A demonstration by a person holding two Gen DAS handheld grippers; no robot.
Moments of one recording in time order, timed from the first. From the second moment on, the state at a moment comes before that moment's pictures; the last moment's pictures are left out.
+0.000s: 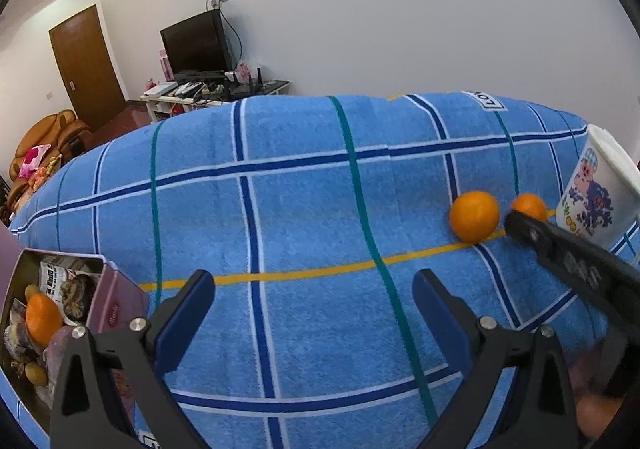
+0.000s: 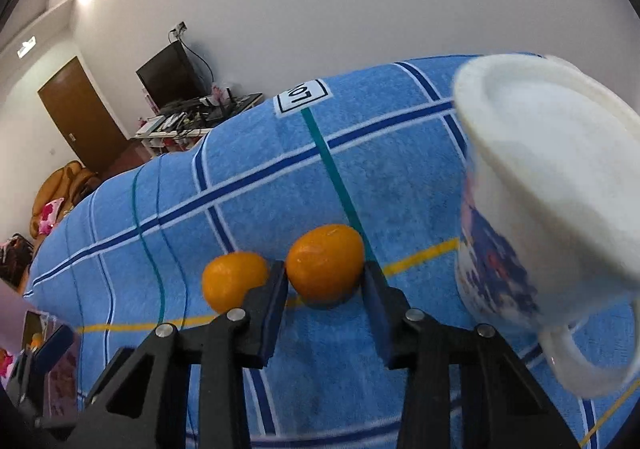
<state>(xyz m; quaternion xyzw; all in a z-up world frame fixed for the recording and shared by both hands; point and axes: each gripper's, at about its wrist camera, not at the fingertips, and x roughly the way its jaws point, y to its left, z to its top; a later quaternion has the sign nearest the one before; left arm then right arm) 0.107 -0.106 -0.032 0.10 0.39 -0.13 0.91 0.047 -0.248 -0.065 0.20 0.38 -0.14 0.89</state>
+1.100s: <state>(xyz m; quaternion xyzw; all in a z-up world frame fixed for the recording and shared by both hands) 0.123 -0.191 -0.039 0.12 0.40 -0.18 0.89 -0.050 -0.272 -0.058 0.22 0.36 -0.14 0.90</state>
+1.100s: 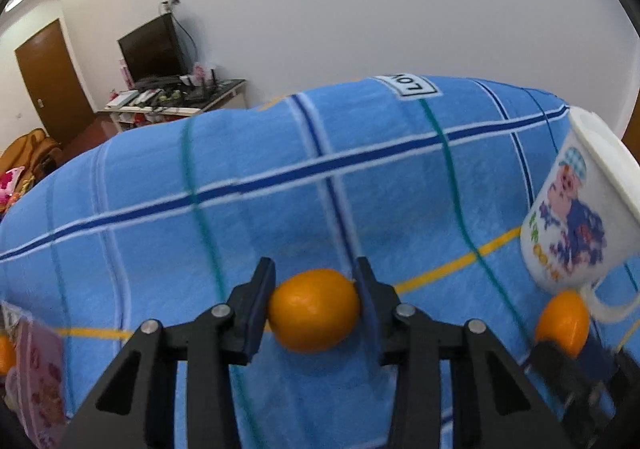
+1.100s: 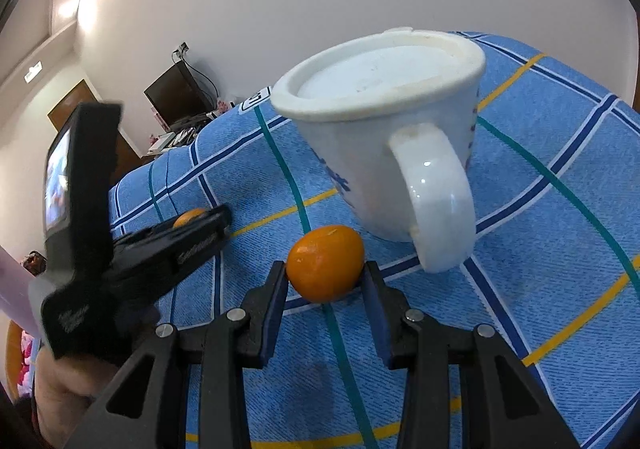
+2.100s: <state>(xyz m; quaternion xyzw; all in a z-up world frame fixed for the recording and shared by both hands) 0.002 -0.034 -0.014 0.08 0.30 -0.10 0.95 -0.090 -0.203 -0.019 0.09 0.26 -0.14 0.95</state>
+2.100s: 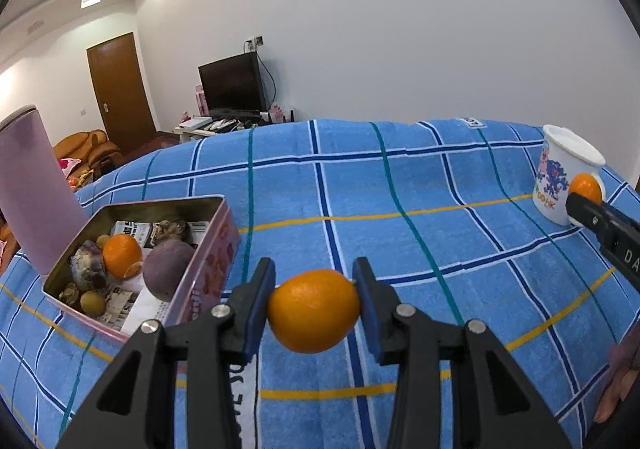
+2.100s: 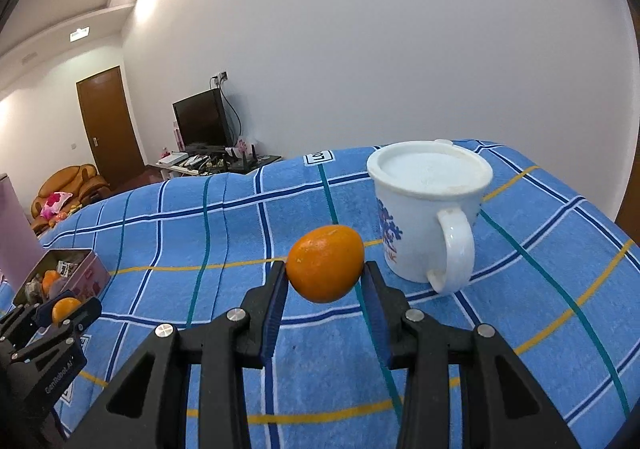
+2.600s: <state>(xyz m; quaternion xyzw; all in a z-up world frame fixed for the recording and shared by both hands) -0.009 -0.012 -0.012 0.07 0.29 -0.10 0.95 -0.115 -0.159 -0.018 0.08 0.25 -0.13 0.96</state>
